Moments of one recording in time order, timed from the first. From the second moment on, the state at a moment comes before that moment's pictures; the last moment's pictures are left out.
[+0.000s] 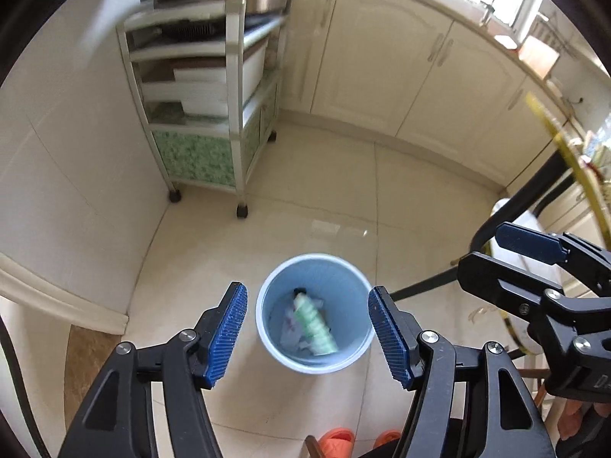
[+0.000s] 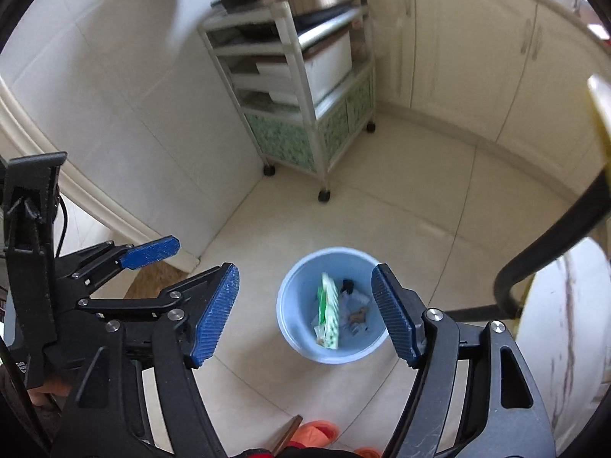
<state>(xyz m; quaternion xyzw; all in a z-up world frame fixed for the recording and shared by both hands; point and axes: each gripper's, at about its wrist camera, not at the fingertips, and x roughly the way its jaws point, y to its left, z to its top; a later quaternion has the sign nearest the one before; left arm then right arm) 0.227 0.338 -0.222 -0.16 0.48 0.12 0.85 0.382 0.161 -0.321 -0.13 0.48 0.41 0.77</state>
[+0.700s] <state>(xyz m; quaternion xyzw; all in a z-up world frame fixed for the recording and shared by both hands) 0.266 0.119 -0.068 -0.03 0.33 -0.06 0.94 0.365 -0.075 -0.134 -0.04 0.30 0.26 0.92</state>
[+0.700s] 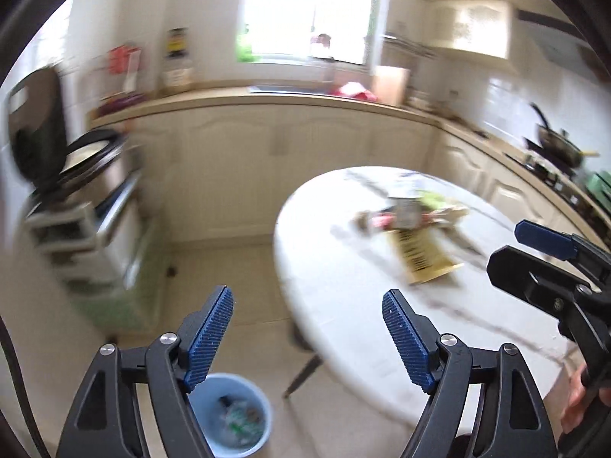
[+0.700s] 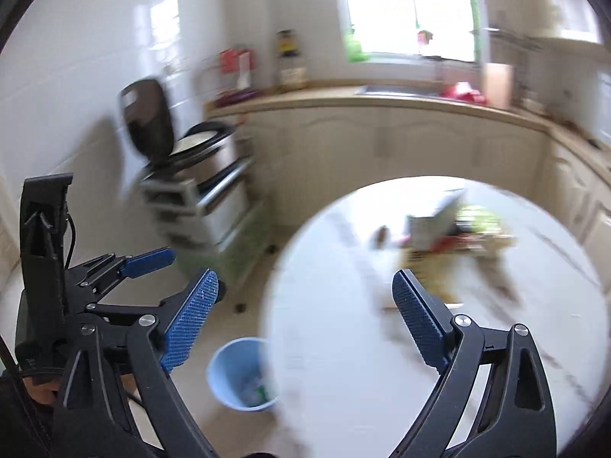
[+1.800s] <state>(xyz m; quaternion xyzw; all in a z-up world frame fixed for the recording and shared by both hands) 0.550 -0.004 -0.117 0.03 0.36 -0.16 0.92 0.591 -0.208 -0.214 -0.04 0.42 0.15 0.89</state>
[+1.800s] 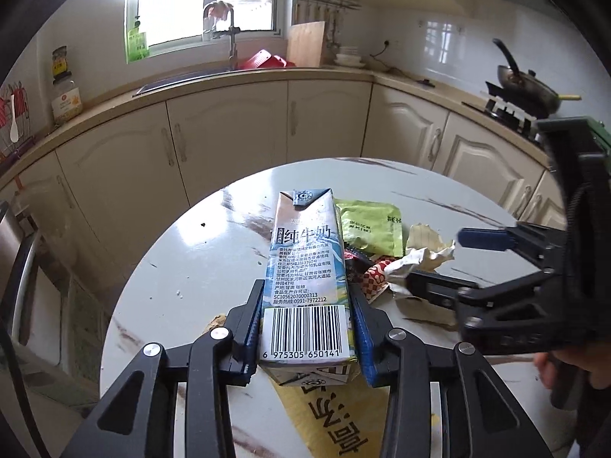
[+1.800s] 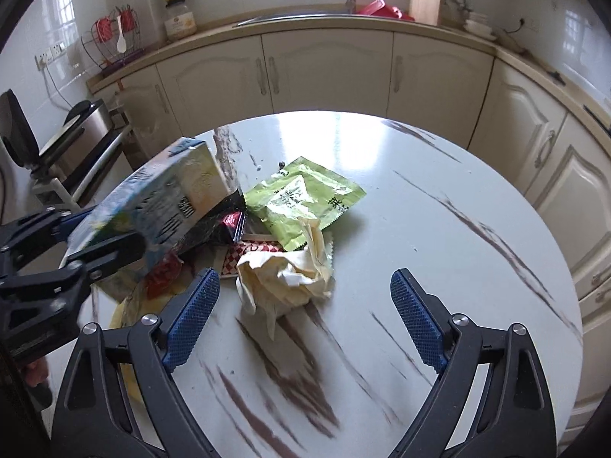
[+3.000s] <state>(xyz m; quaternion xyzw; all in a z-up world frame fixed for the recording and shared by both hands) 0.324 0.095 -0.122 -0.03 0.40 -0.18 0.90 0.414 -0.179 -0.147 -0.03 0.36 0.20 0.91</state>
